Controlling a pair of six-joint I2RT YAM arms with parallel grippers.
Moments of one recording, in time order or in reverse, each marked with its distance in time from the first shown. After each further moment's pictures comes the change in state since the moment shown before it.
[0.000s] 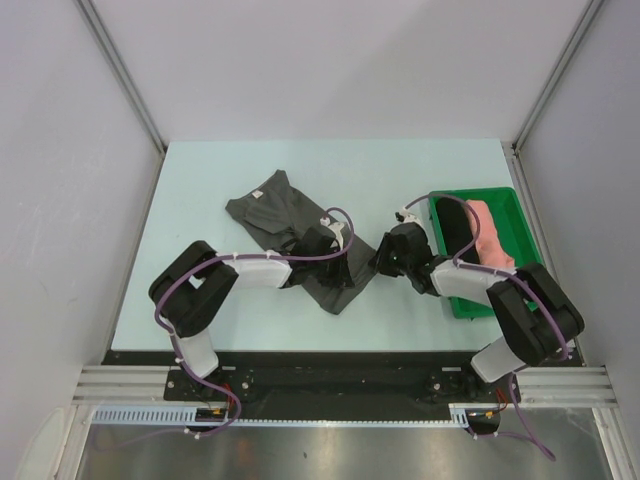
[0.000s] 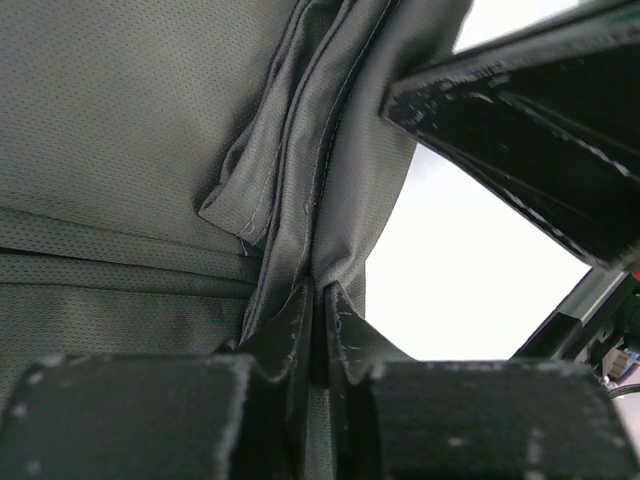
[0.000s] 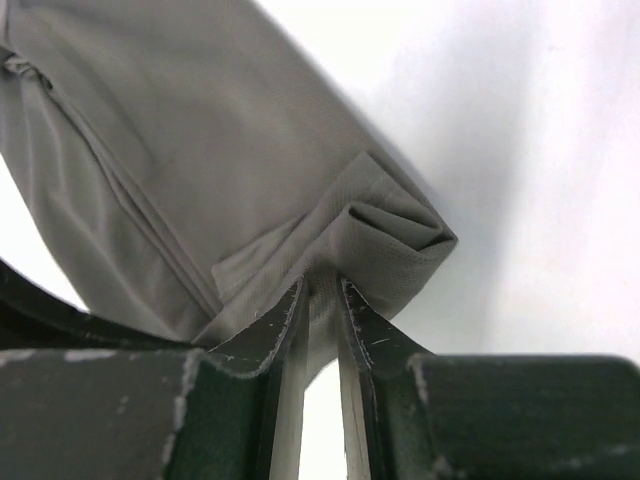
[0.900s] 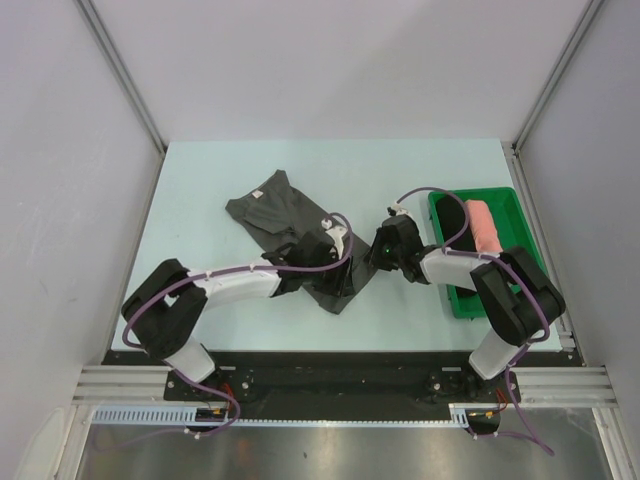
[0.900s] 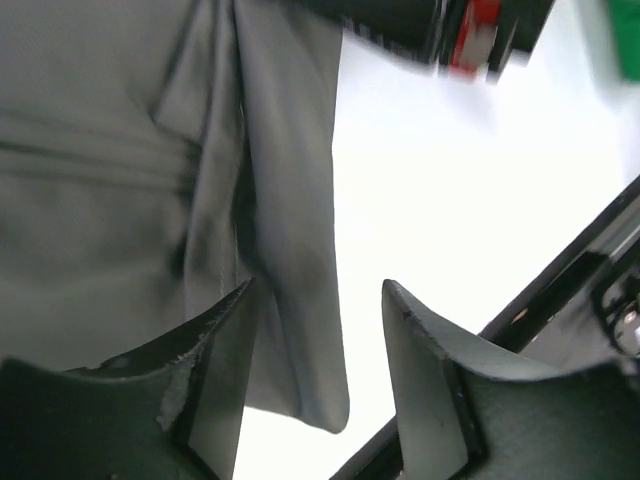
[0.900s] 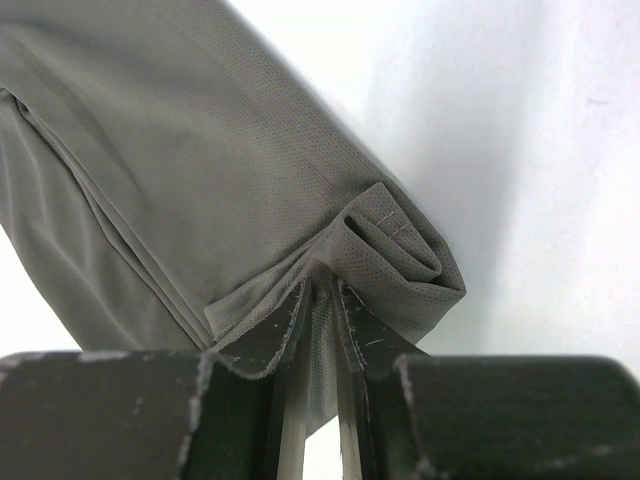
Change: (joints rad) left arm -0.065 -0.187 -0.030 -0.157 -0.080 0.111; right arm -0.008 0.143 0.117 -0.025 -0.014 -0.011
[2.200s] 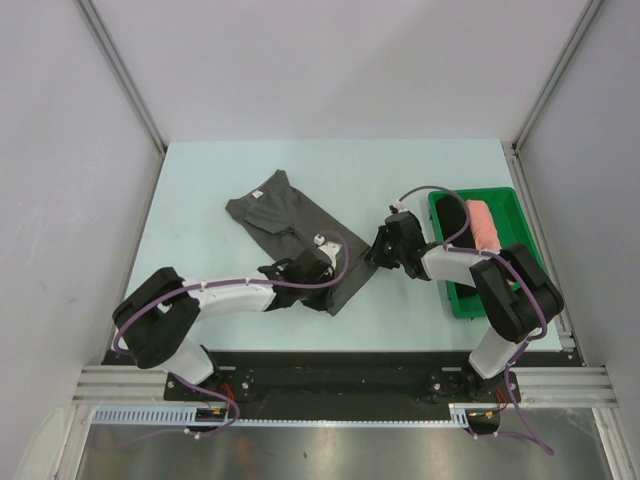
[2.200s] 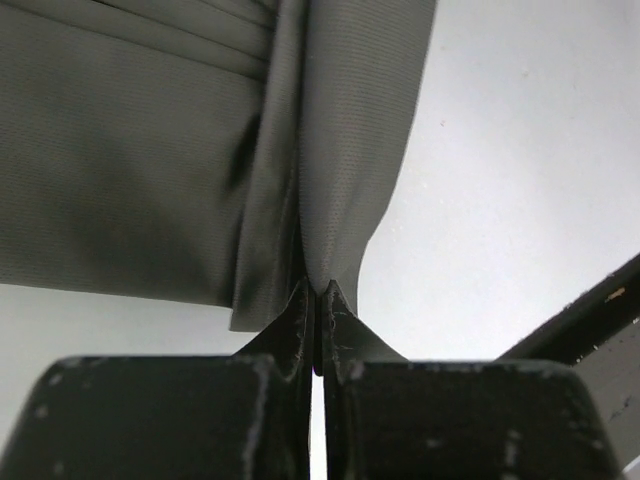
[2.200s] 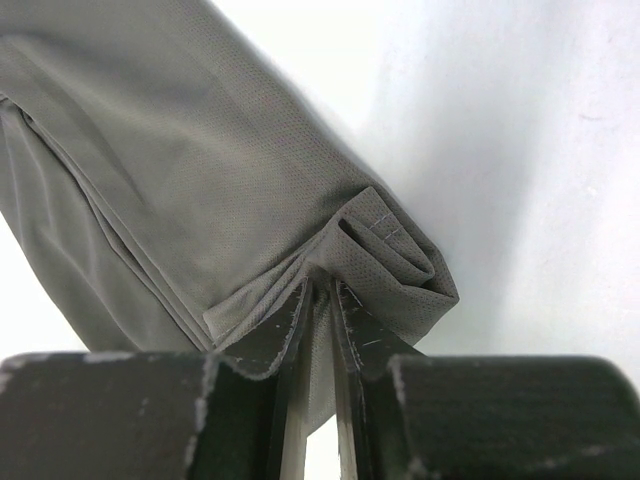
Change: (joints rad) left arm -0.072 -0.066 -0.116 -0.061 -0.150 0.002; right arm -0.032 0.019 0.019 -0.010 -0.048 0.000
